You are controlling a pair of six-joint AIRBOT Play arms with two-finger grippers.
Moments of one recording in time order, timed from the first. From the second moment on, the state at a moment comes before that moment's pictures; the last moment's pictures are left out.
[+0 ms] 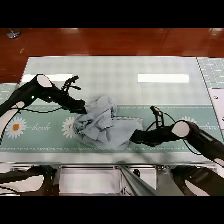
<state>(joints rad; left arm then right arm) -0.15 -1.46 1.02 0.94 -1.24 -1.21 0.48 -0.98 0.44 -0.85 0.86 1.74</state>
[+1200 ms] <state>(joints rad) 0.30 -0.67 1.39 0.77 -1.09 -1.21 0.35 -0.79 1.55 -1.22 1.17 1.59</state>
